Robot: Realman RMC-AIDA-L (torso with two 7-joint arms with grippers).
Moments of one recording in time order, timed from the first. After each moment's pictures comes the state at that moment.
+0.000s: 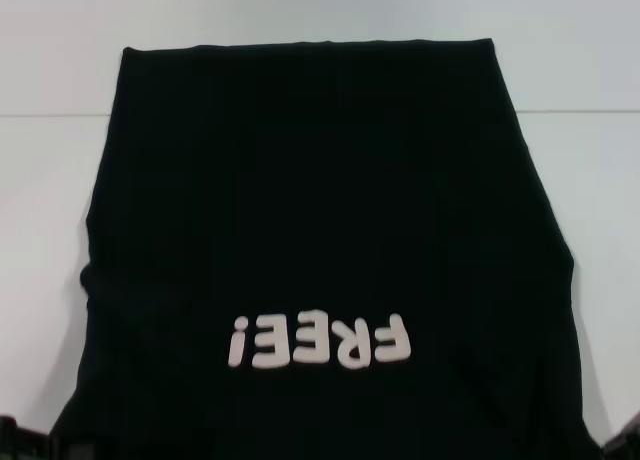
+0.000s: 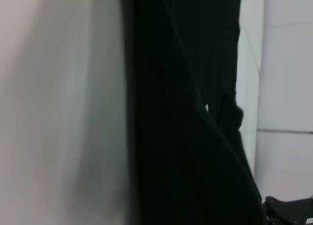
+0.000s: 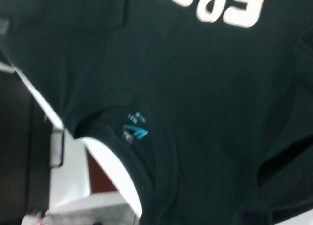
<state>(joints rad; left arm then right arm) -0.39 -1.98 0.16 0.73 2.62 2.03 -2.41 0.70 1.92 -0.83 -0.62 -2.55 -1.88 2.18</state>
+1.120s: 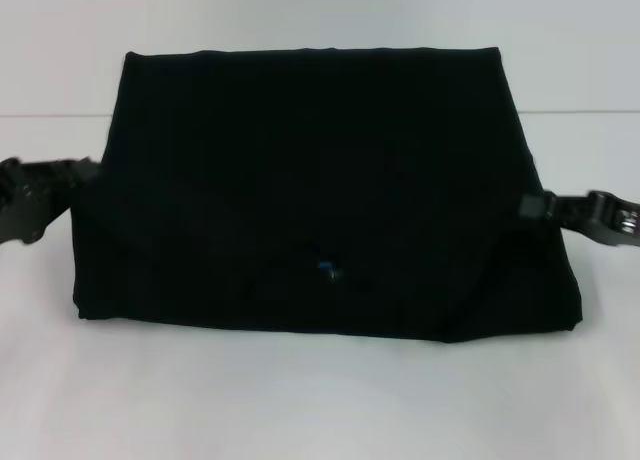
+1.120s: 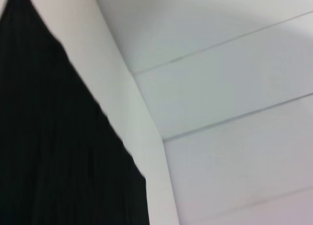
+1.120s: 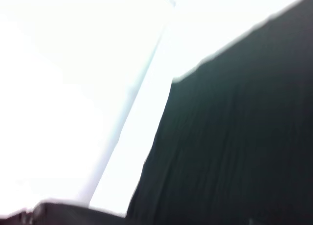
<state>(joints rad) -0.52 -1.96 0.04 0.48 2.15 1.59 -2.24 0.63 1.98 -0.35 -0.48 -2.17 -1.48 2.04</state>
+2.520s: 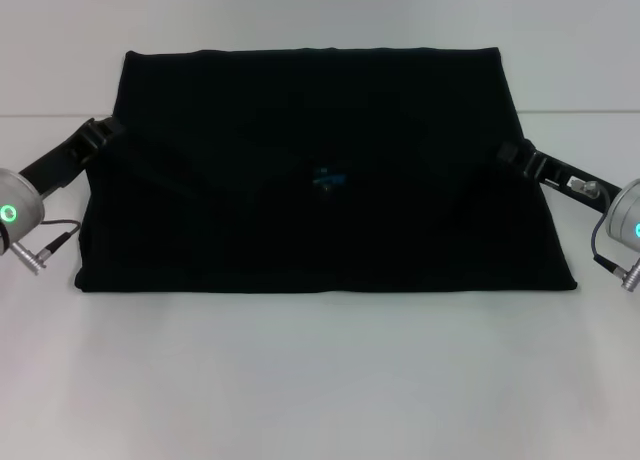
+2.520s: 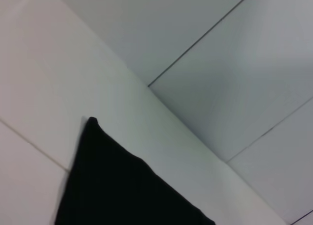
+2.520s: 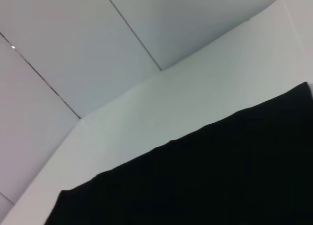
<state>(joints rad) -0.70 -2.10 0.05 0.37 1.94 0.91 -1.74 0.72 2.10 -0.36 -0.28 -1.82 -0.85 1.56</state>
